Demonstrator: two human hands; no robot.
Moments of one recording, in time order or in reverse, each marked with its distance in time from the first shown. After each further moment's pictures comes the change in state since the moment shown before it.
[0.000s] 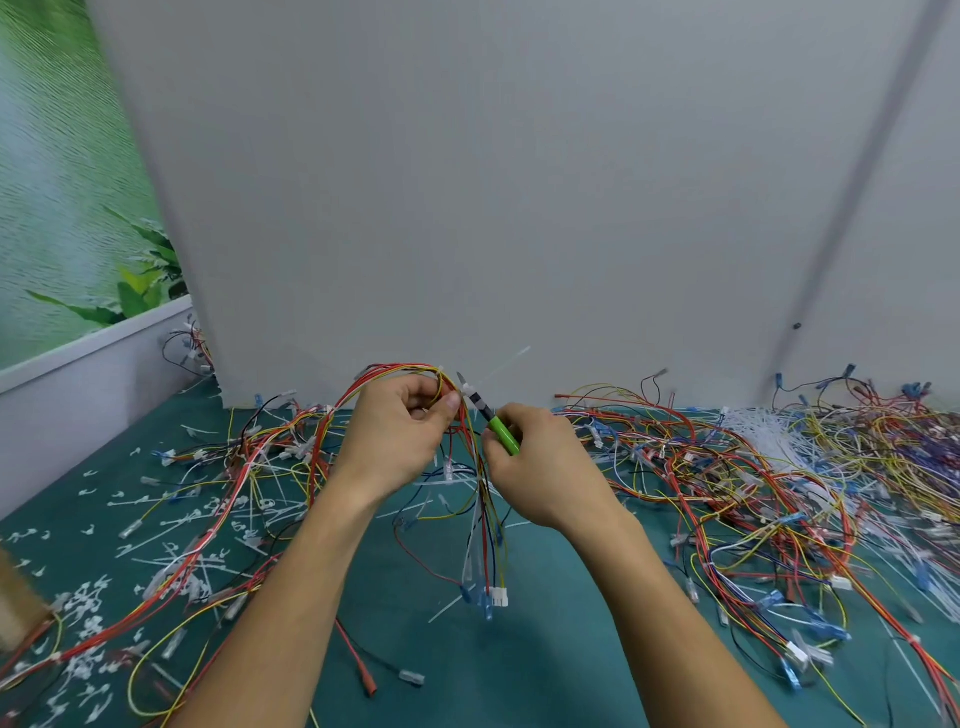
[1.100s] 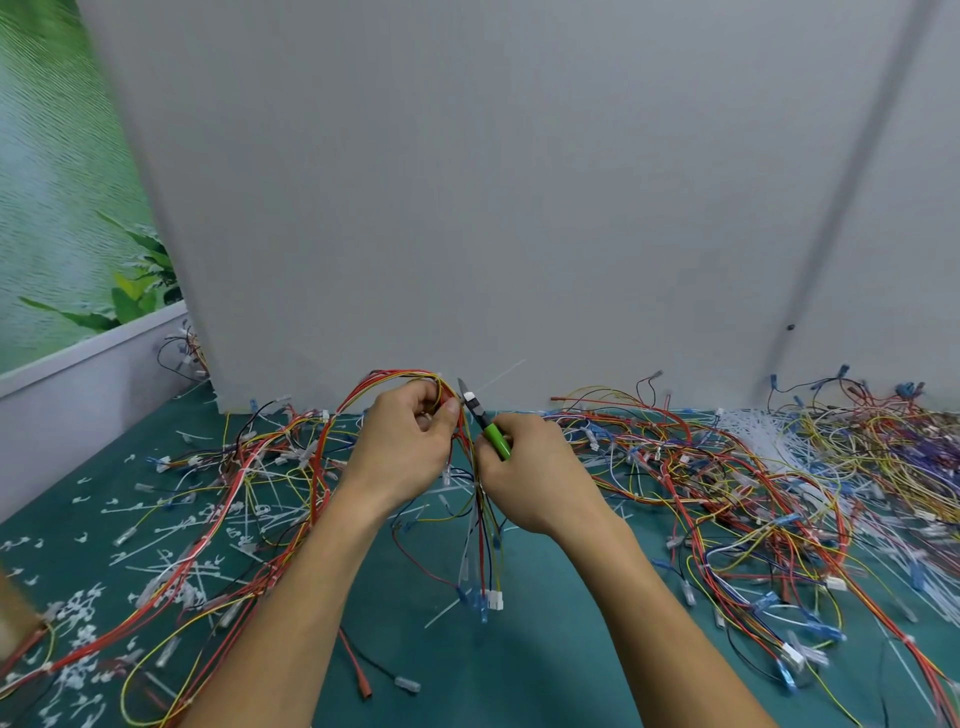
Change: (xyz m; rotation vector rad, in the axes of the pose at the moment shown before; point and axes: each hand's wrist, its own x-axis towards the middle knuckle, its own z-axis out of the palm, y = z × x) left_hand -0.004 0.002 0.009 0.110 -0.036 -0.047; right_hand -0.002 -0.004 0.002 -0.021 -0.020 0.029
